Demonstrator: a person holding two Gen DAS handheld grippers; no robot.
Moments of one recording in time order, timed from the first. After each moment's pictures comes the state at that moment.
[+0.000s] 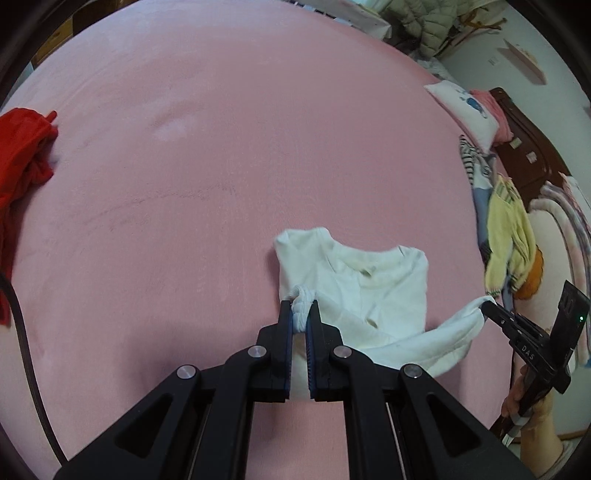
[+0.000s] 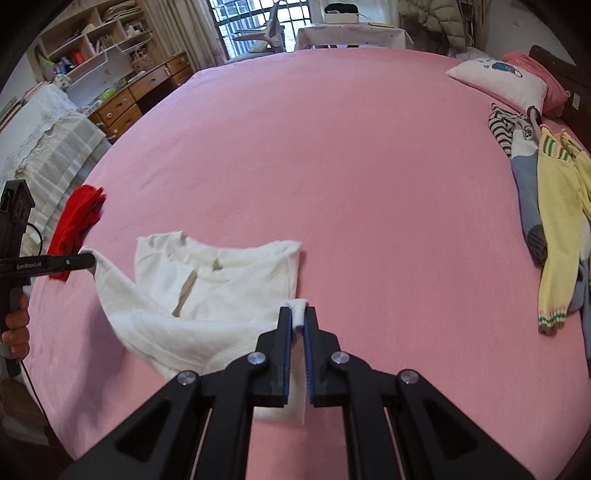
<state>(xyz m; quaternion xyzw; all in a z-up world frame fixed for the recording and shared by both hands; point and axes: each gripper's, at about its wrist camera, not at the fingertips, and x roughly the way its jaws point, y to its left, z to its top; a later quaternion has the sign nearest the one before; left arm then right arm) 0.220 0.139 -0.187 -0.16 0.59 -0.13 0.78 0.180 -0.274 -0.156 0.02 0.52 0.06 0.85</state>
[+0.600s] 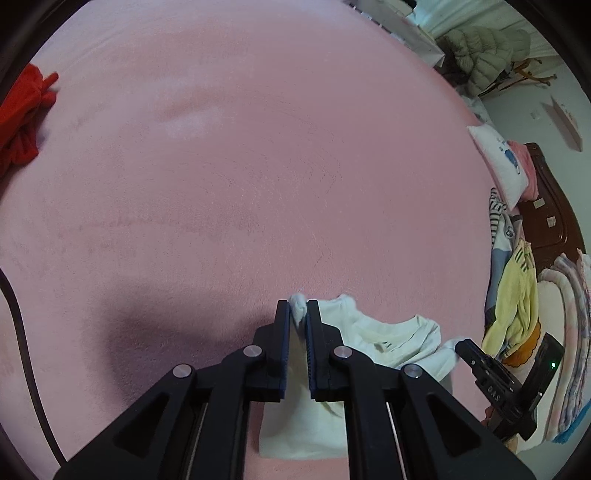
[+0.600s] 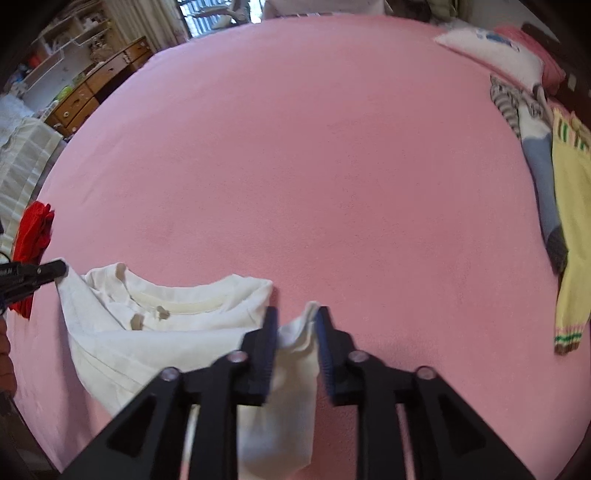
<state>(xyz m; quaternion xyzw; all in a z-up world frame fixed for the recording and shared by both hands) 0.279 0.149 -0.223 -0.25 0.59 -0.08 0.77 0.245 -0.270 -0.199 0.01 0.56 0.01 0.83</state>
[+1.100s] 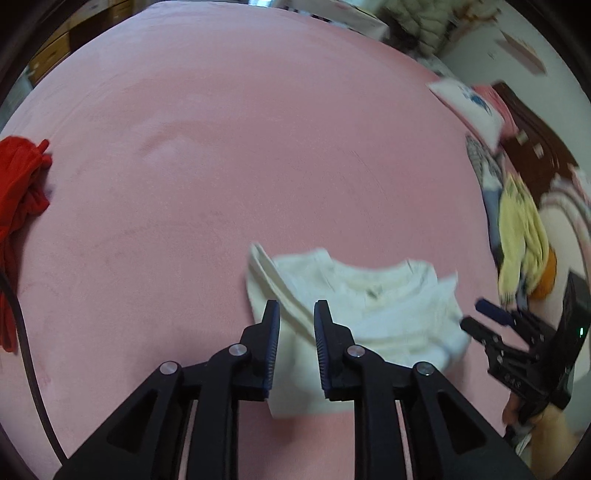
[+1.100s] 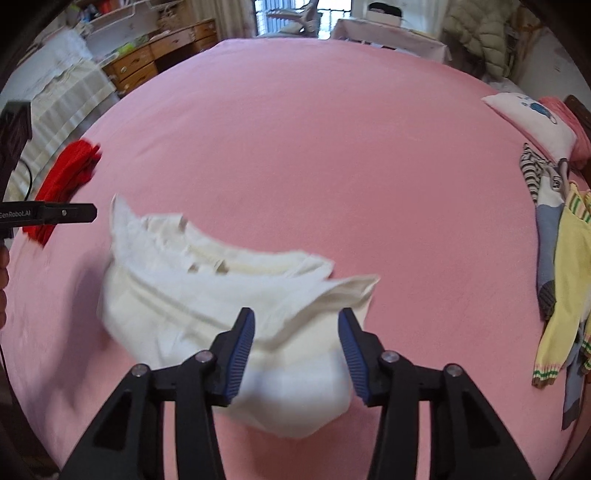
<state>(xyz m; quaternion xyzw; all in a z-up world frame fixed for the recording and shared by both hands) 0.234 0.108 -0.185 -0.12 0.57 -0.13 0.80 0.196 -0.221 -0.179 -0.08 0.54 0.09 0.83</state>
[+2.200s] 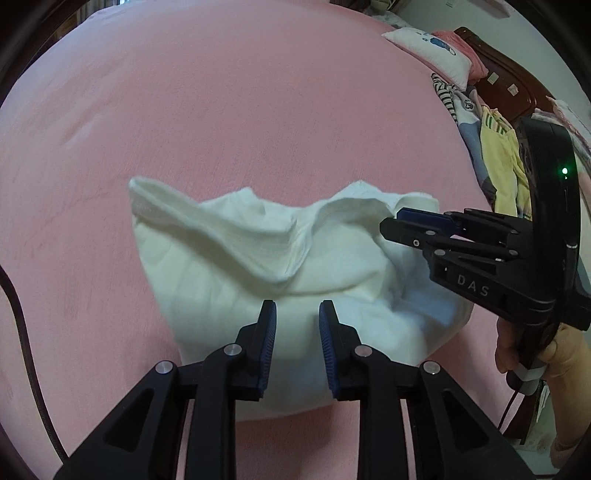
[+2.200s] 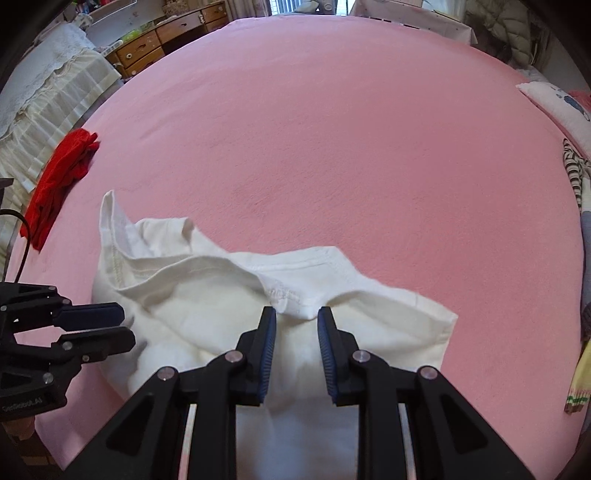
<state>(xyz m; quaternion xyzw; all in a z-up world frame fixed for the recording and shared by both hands) 0.218 0.045 -0.232 -0.05 0.60 -0.20 0.78 0.248 -0.190 -0.227 -0.06 0.57 0.11 0.81</state>
